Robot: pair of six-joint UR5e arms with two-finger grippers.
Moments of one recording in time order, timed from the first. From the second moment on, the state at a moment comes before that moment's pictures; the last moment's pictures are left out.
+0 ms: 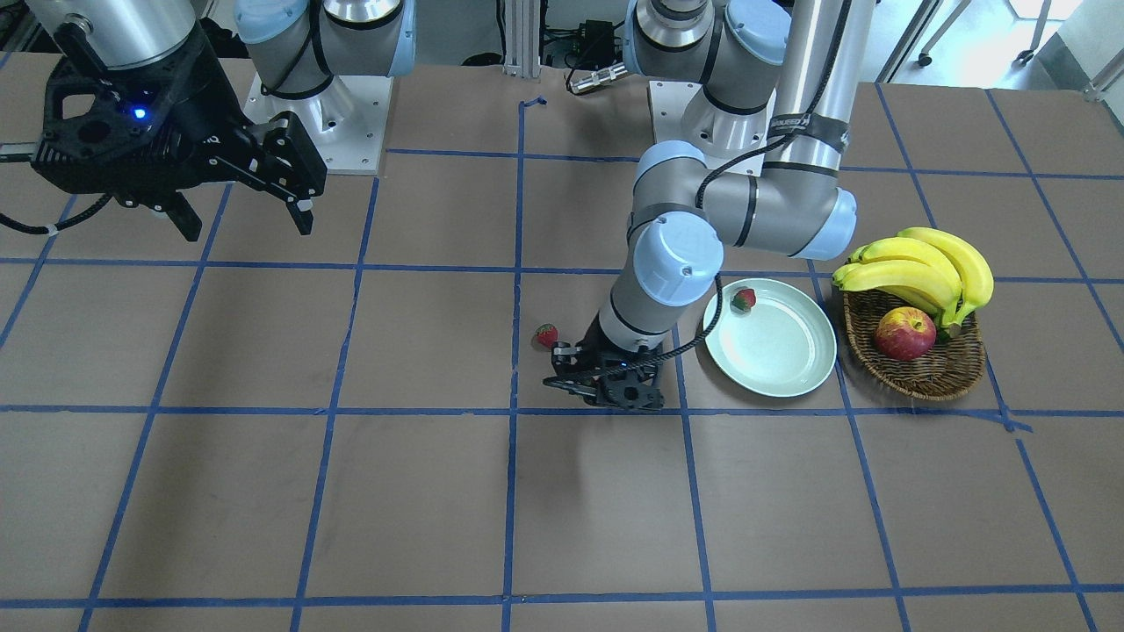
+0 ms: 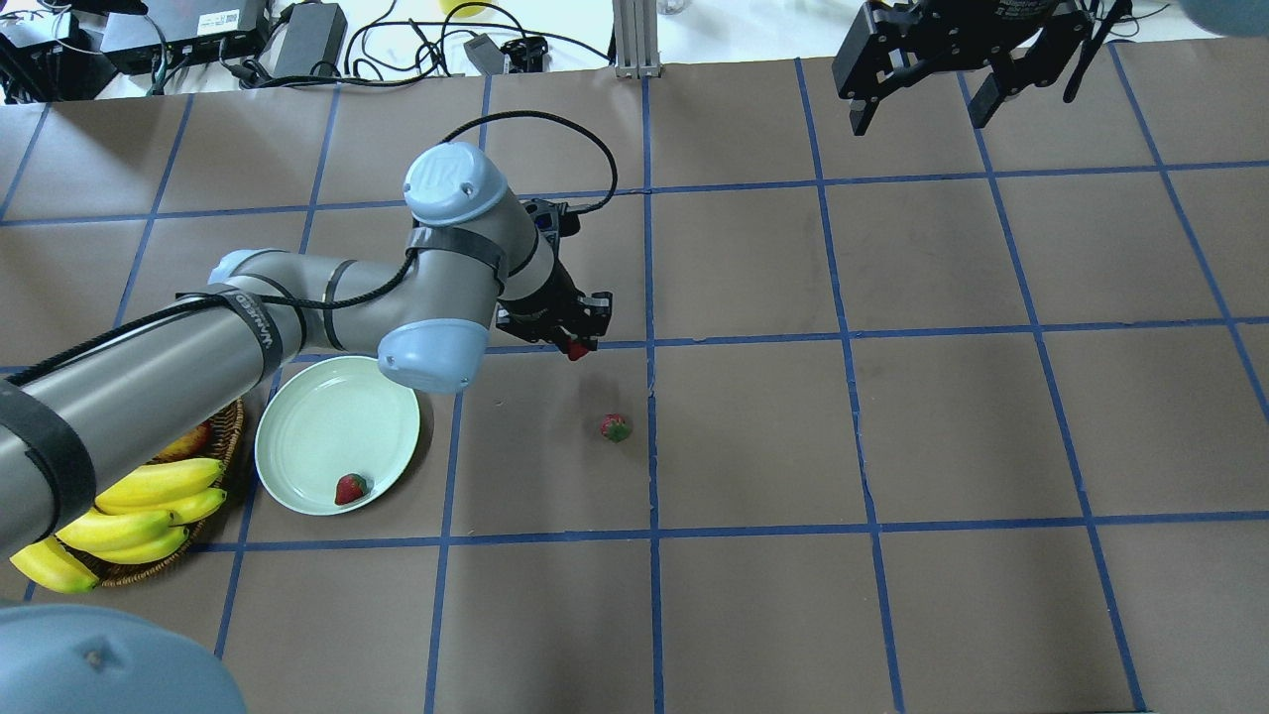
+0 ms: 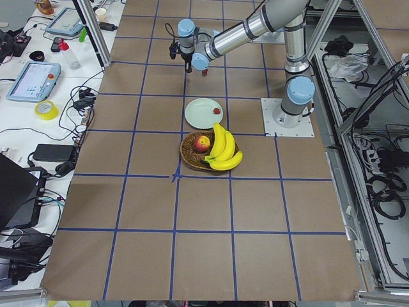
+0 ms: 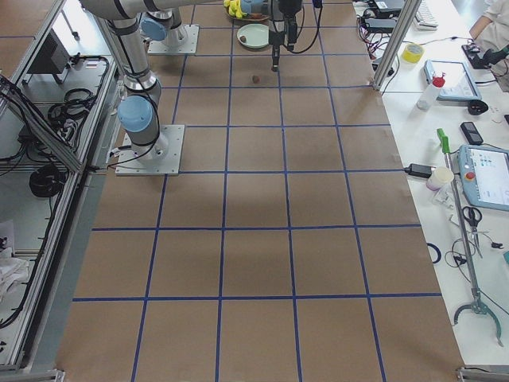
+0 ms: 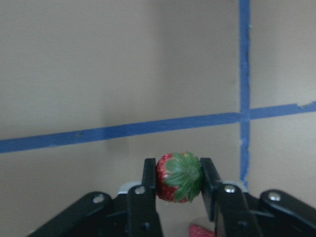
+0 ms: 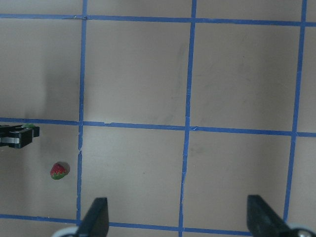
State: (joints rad) left arm -1.71 -1.96 -1.85 -0.88 1.40 -0.14; right arm 1.59 -1.49 1.36 -1.52 -1.52 -0.03
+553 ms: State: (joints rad) left arm -1.40 -1.86 -1.85 -1.14 1.56 0.09; right arm 1.59 -1.49 1.36 -1.53 -1.52 -0.03
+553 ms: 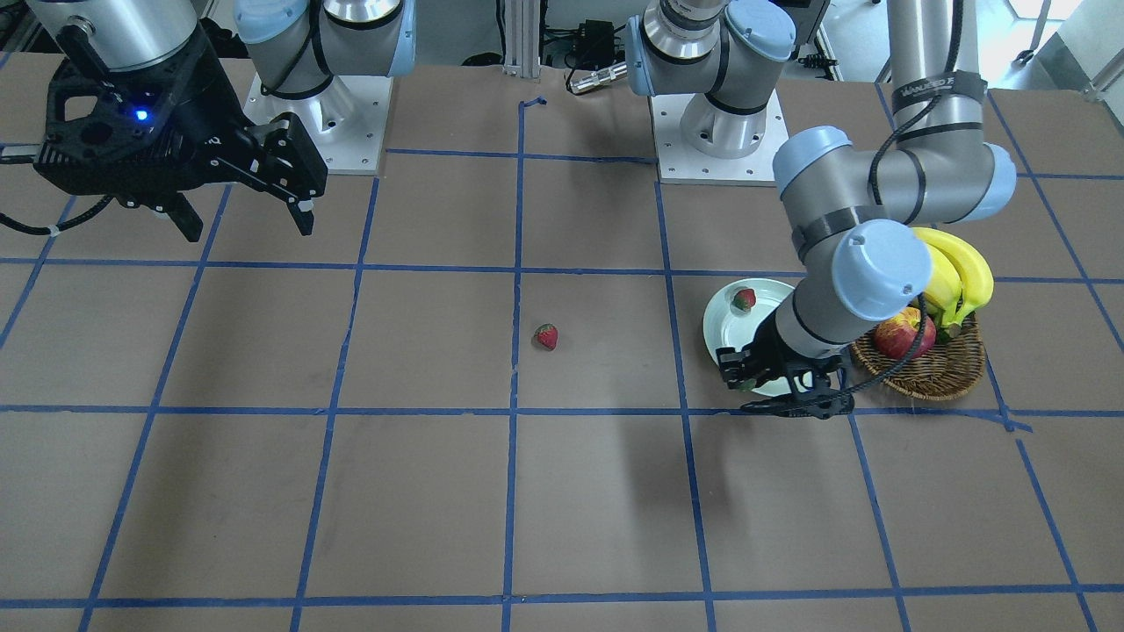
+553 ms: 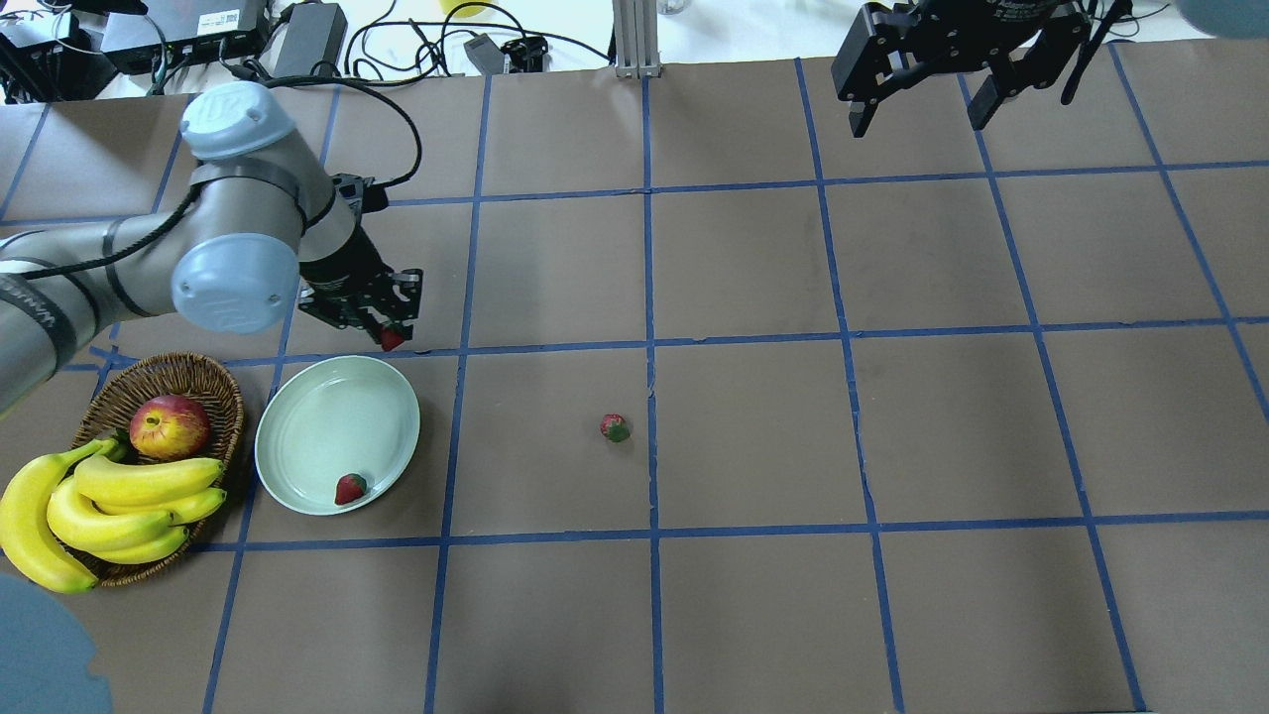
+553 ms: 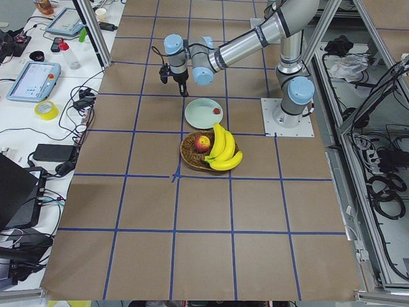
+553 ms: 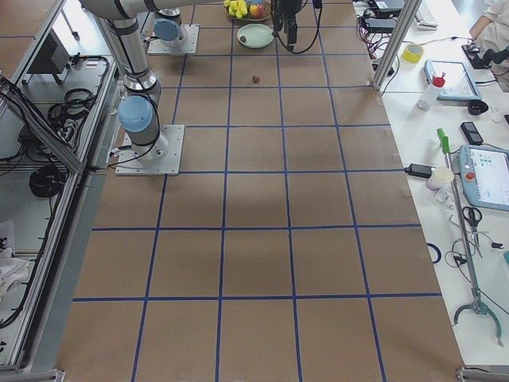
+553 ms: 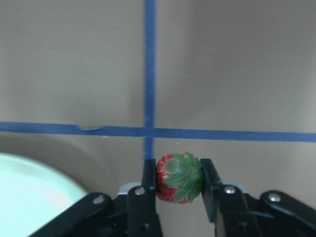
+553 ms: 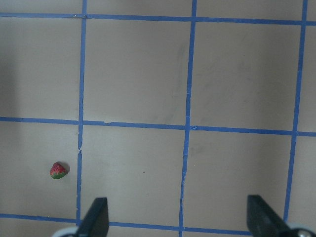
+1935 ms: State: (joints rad) left arm -1.37 -1.81 -1.88 -1.21 1.48 0.09; right arm 1.59 -1.49 1.36 -1.52 -1.52 -0.03
